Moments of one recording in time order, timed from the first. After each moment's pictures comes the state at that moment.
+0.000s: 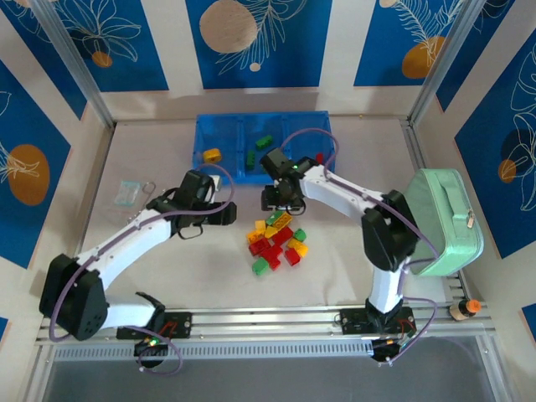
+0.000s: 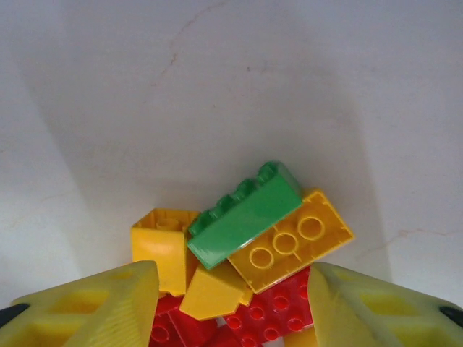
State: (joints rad) left arm -0.53 1.27 0.88 -0.53 0.07 -0.41; right arm 0.70 1.89 1.52 -0.93 0.00 0.63
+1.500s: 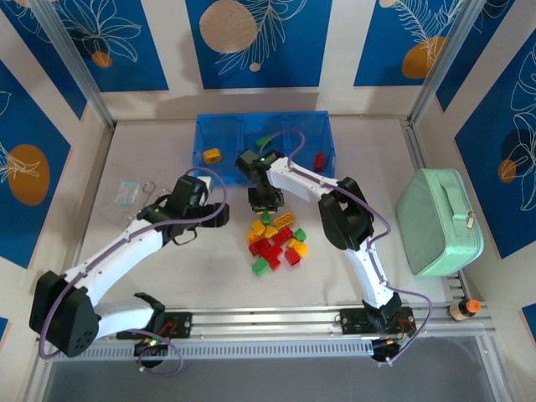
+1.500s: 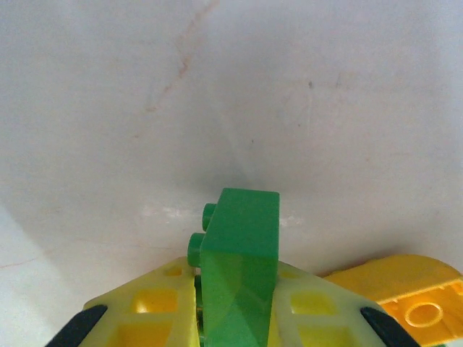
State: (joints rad) left arm -0.53 1.16 0.83 -0.53 -0.03 -0.40; right arm 0.74 2.22 1.89 -1.15 0.02 0.66
